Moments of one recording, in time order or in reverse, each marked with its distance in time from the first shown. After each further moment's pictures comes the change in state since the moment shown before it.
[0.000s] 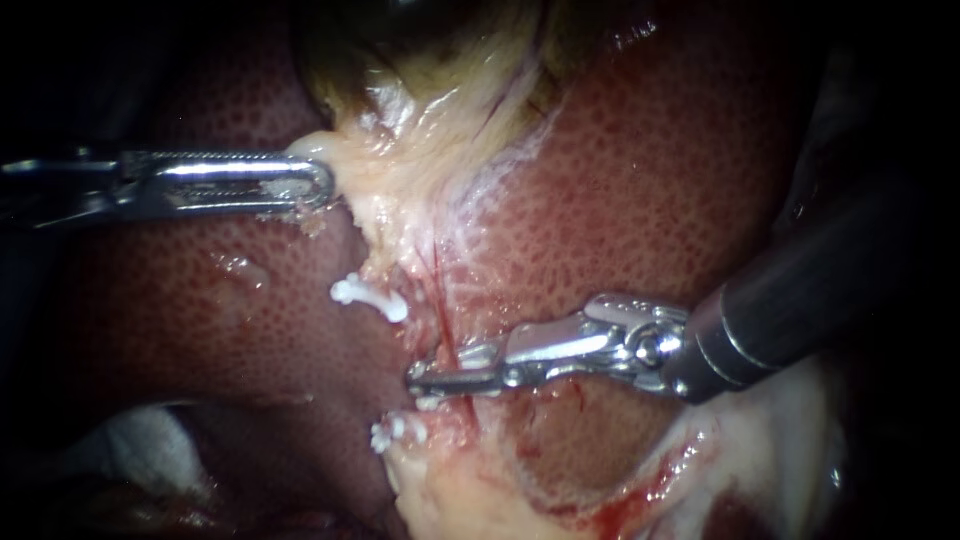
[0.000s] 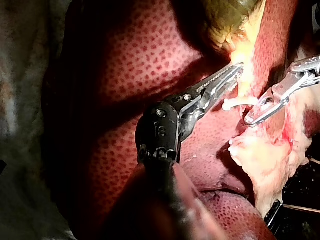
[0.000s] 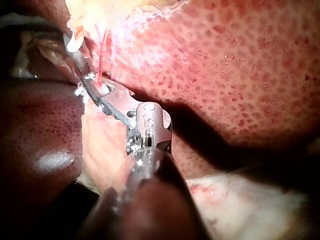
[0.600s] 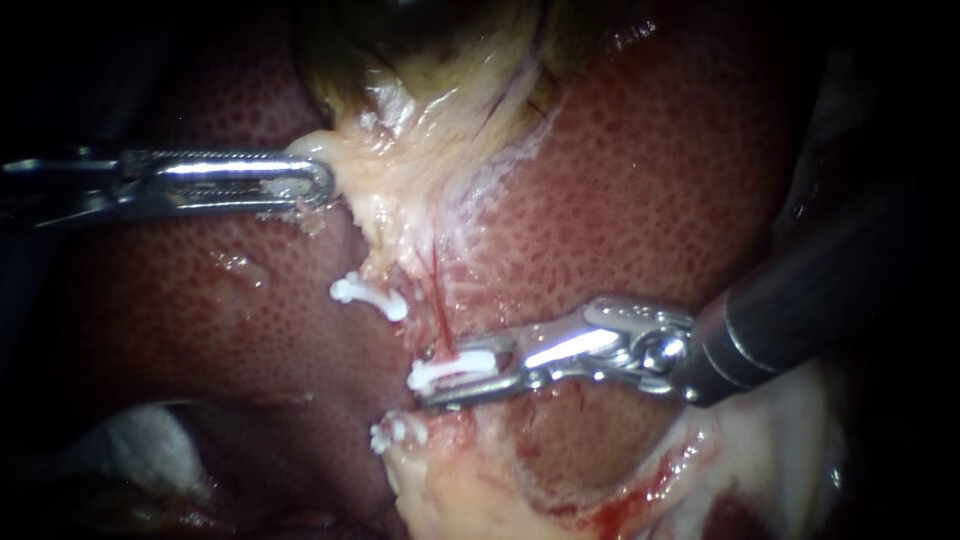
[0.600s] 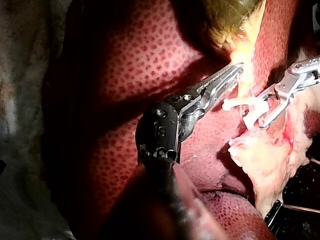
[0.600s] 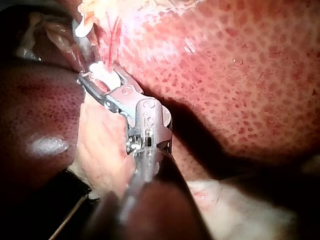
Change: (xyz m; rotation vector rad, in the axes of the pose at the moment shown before) right arm 0.001 0.000 0.001 -0.071 0.087 -0.208; left arm 0.000 0.000 0.000 -0.001 0.000 0.000
